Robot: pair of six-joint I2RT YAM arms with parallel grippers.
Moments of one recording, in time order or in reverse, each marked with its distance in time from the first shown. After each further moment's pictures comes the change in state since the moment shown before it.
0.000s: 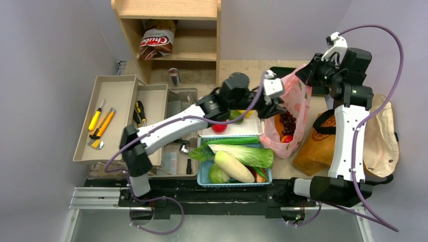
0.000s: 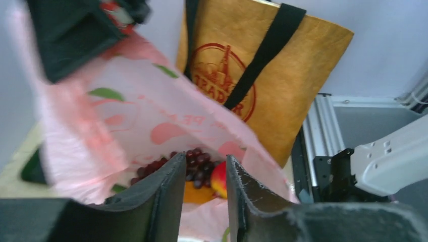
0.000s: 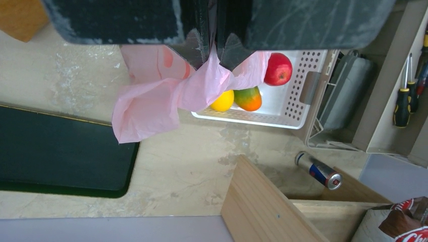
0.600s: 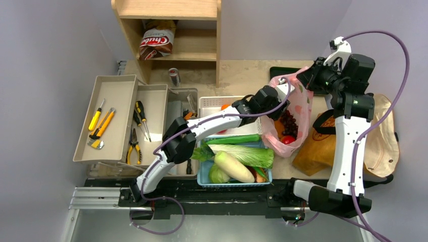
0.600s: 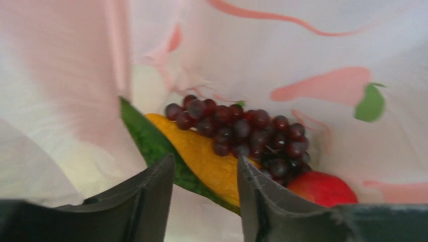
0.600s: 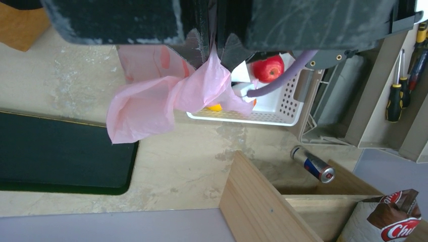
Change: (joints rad) left arm -0.043 0.552 0.371 -0.137 -0.446 -0.205; right arm 0.003 -0.097 -0.047 0.014 0.028 0.045
